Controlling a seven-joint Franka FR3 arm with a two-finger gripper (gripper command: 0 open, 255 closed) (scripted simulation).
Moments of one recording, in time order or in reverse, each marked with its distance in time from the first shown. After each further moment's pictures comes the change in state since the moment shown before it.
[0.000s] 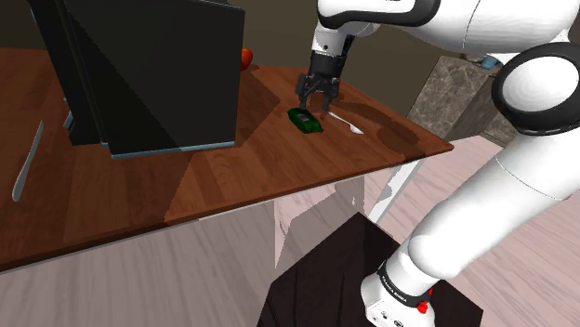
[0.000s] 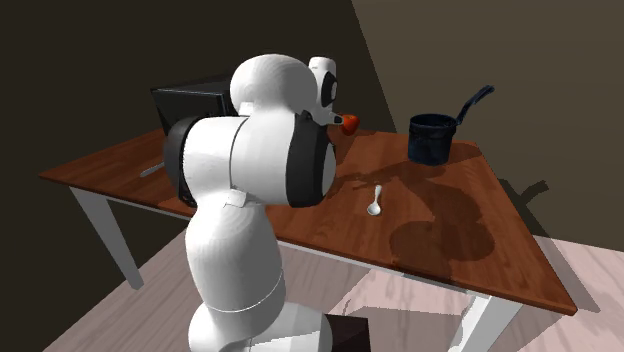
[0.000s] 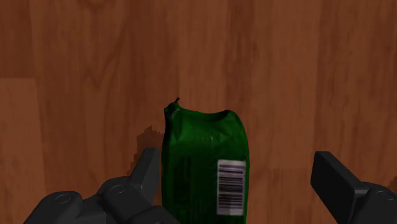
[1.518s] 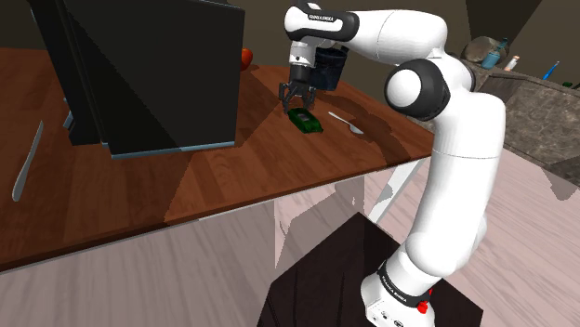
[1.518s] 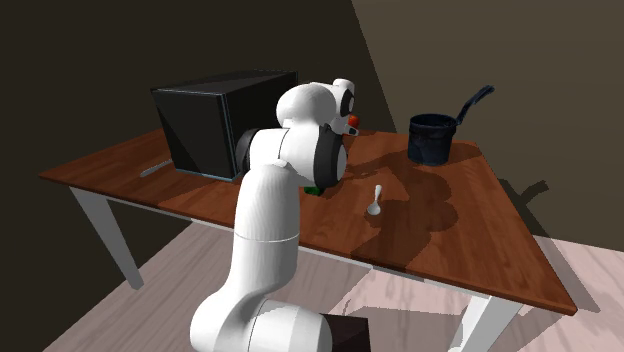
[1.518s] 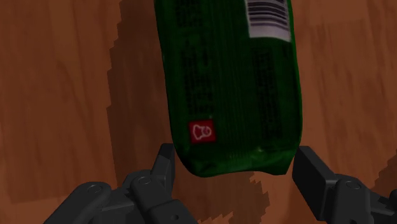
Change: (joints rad) arm -0.059 0.520 -0.040 0.518 0.076 -0.147 0.051
